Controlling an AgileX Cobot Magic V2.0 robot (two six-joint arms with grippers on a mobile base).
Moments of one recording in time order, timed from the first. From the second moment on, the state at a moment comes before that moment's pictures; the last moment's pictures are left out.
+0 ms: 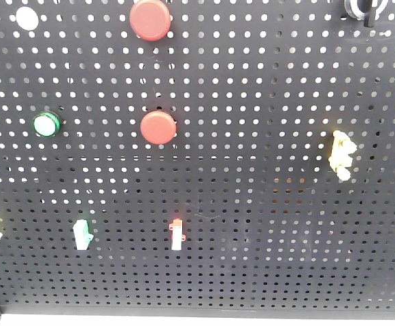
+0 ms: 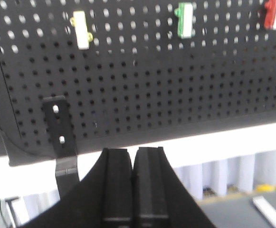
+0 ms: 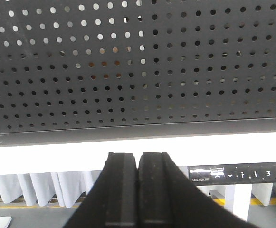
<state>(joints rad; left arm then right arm) -0.23 -0.01 0.03 -0.09 0.06 0.13 0.01 0.00 0.03 -0.03 0.14 0.09</state>
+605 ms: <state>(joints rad) -0.23 0.43 -0.66 -0.07 0.08 0.17 0.01 0.39 -0.70 -0.07 0.04 0.04</state>
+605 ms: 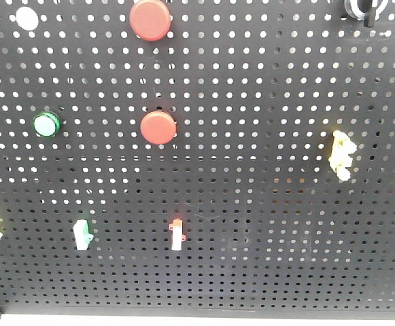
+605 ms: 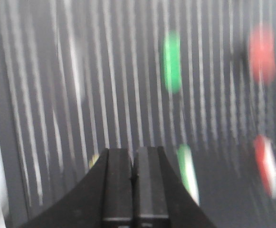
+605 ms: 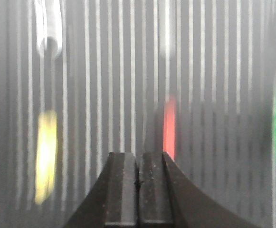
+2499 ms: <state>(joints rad) -0.49 1.29 -1.56 -0.90 0.50 1.13 0.01 0.64 -0.98 0.25 0.30 -0.09</state>
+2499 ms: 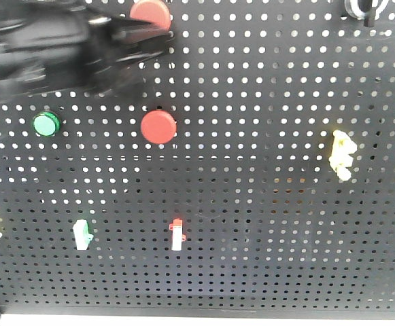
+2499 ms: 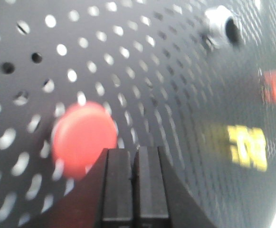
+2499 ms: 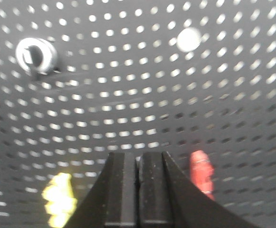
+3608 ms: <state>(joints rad) -0.49 0.60 -0.76 -0.91 0.30 1.12 0.01 1.23 -1.44 1.35 0.65 -1.03</state>
